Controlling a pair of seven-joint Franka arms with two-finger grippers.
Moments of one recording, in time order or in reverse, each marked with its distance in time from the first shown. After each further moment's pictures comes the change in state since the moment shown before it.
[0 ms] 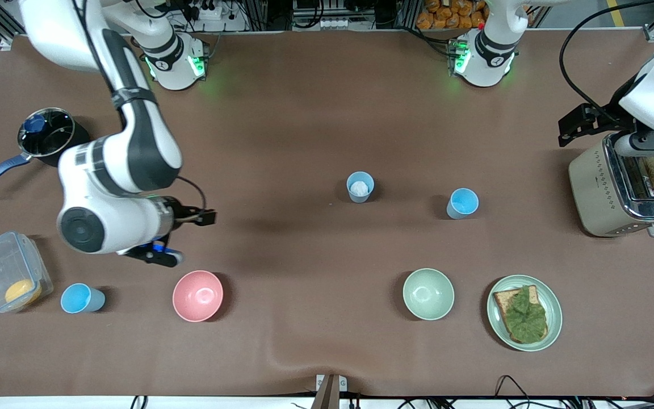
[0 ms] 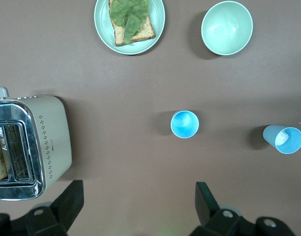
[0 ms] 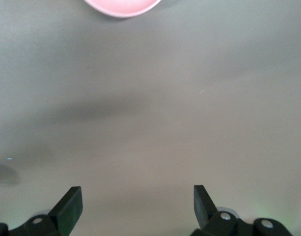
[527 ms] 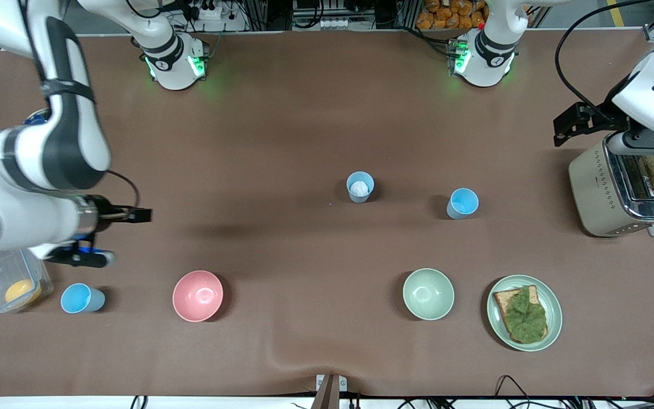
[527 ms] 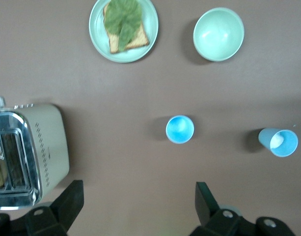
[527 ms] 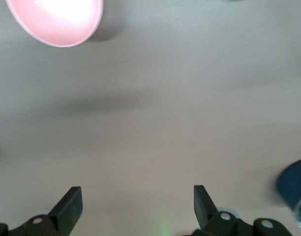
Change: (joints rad) left arm -0.012 0.000 -0.017 -0.001 0.000 0.046 0.000; right arm -0.155 -0.098 -0.008 -0.024 -0.120 -0.034 -0.235
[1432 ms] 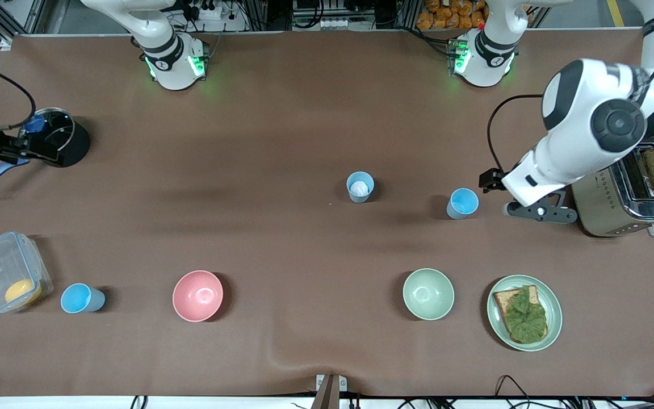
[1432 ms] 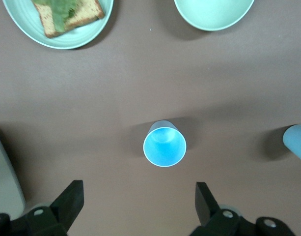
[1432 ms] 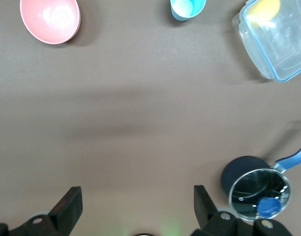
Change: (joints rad) left arm -0.036 0.192 -0.047 -0.243 0.006 0.295 0.006; right arm -0.125 -0.419 0.013 -0.267 -0.081 0.047 -0.195
